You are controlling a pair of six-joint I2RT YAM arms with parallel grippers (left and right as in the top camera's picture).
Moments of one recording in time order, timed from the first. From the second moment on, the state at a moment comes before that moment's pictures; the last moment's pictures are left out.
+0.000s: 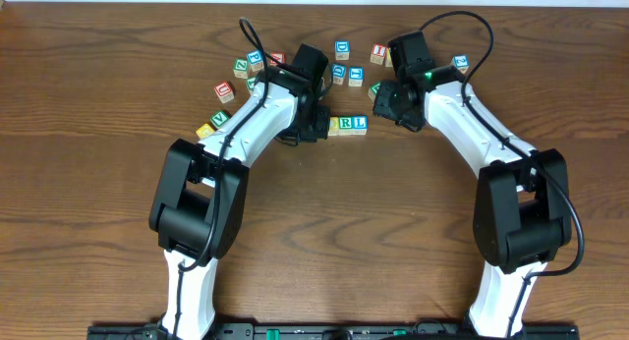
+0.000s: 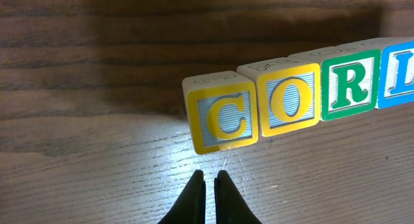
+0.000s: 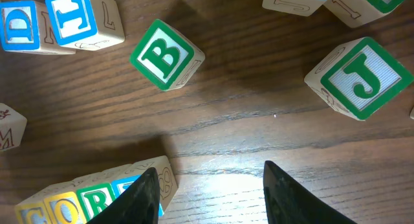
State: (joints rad) left arm -0.43 2.13 1.63 -0.85 0.14 -0.32; right arm 0.29 2.04 1.54 -0.67 0.00 0.58
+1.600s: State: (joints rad) left arm -0.46 2.15 1.63 -0.79 0.15 -0.32; right arm 0.29 2.04 1.54 -0.67 0.00 0.58
